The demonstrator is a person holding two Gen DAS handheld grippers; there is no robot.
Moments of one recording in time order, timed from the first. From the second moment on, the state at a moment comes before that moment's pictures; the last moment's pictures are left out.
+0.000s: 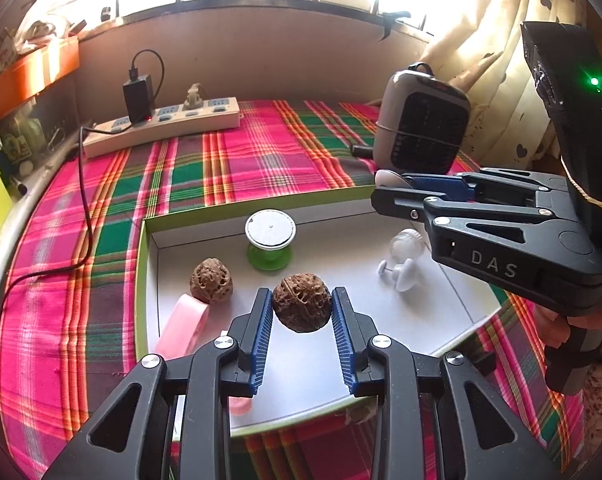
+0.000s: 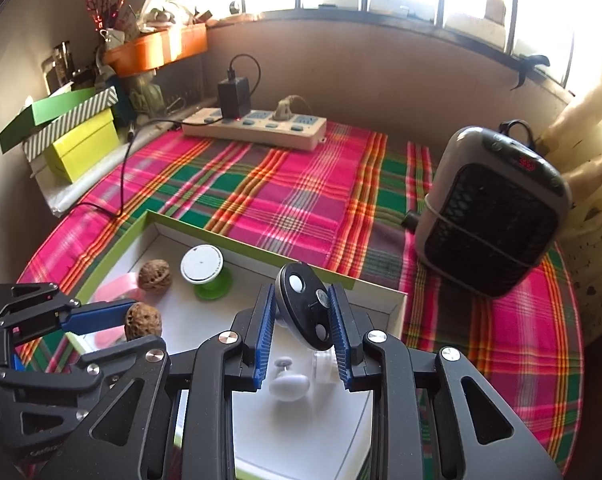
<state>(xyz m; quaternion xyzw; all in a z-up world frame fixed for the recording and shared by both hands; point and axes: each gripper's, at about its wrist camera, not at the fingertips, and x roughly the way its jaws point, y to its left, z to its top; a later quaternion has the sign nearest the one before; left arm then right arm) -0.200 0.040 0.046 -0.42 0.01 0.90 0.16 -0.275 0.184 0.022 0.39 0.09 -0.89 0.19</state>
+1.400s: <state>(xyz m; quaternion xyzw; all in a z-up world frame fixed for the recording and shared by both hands) -0.217 0.037 0.026 -0.43 0.02 0.89 0.15 -0.300 0.174 -0.011 0.43 0.12 -0.88 0.17</state>
